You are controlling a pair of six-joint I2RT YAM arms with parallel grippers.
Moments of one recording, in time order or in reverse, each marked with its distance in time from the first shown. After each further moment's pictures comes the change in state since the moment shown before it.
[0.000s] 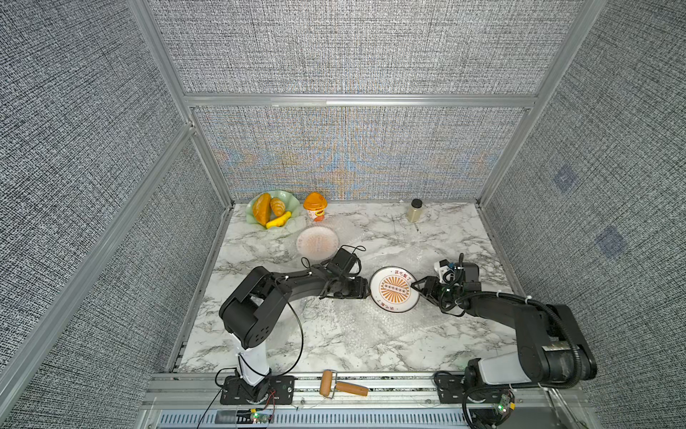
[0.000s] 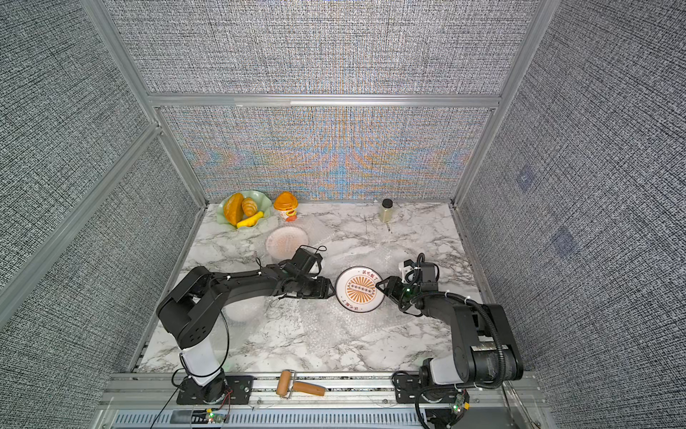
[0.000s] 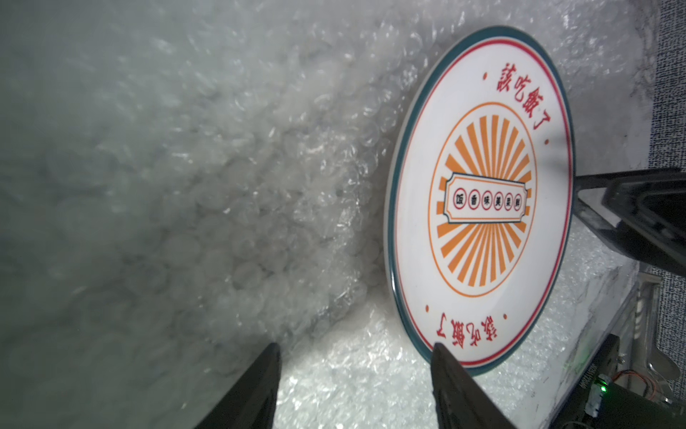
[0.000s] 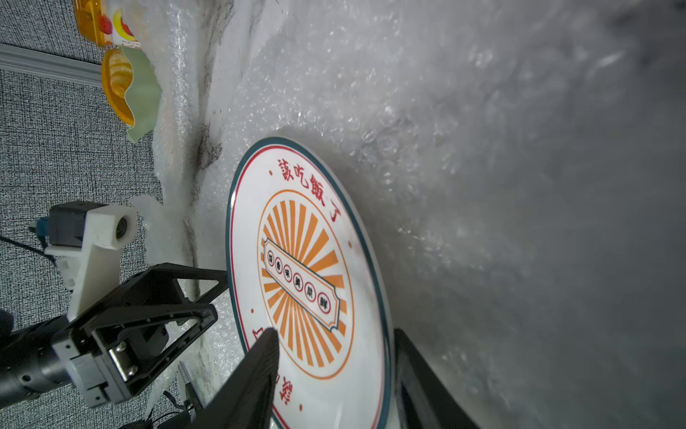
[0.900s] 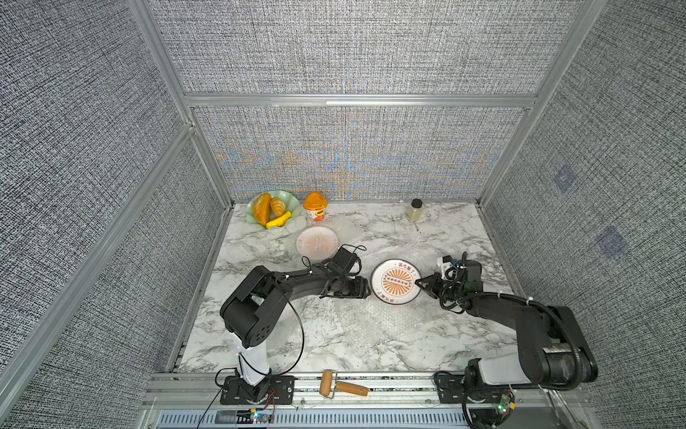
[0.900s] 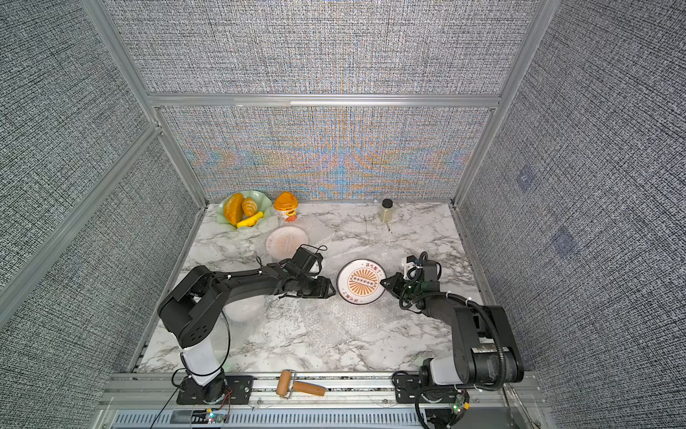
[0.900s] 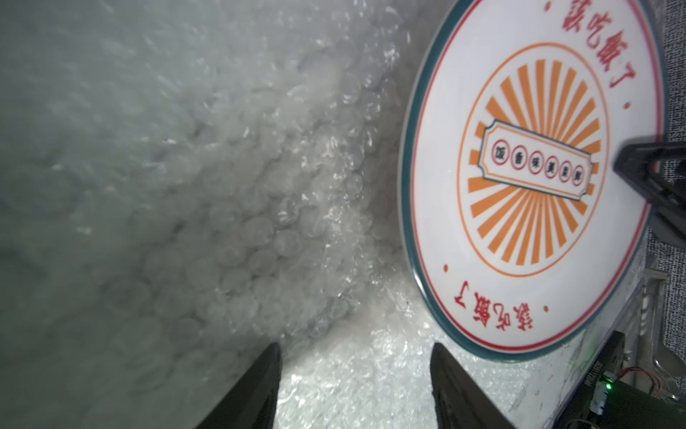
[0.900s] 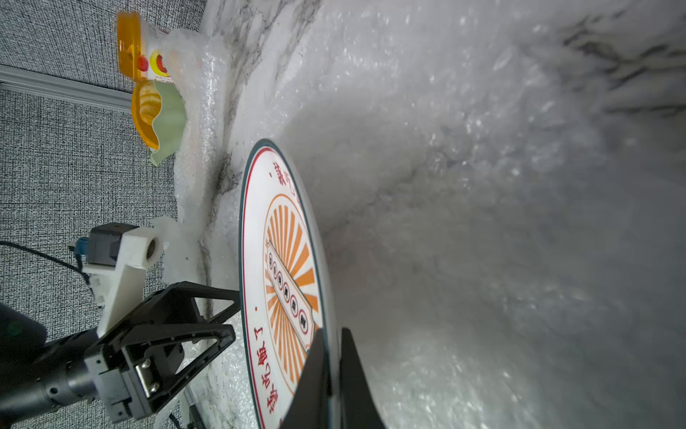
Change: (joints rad) left arm 0.001 0.010 0.005 -0.011 0.002 0.019; right arm -0.023 -0.054 0.004 0.047 0.011 0.037
